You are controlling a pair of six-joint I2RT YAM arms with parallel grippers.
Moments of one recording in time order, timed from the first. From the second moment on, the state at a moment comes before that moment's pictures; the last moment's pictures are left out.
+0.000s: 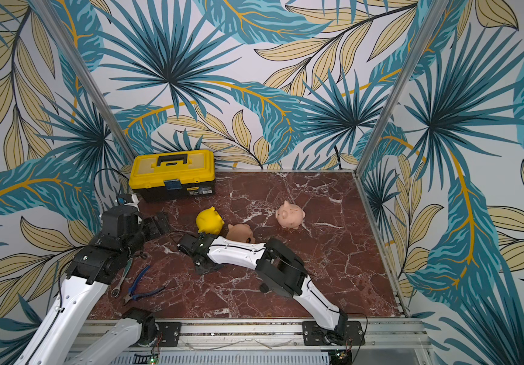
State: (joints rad) left arm -0.21 0.84 1.00 -0.77 -0.22 -0.50; right arm 1.10 2.26 1.78 -0.87 0.14 0.74
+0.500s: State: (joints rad) left arm -0.21 0.84 1.00 -0.77 -0.22 -0.50; right arm 1.09 2.12 1.56 -0.88 0.14 0.71
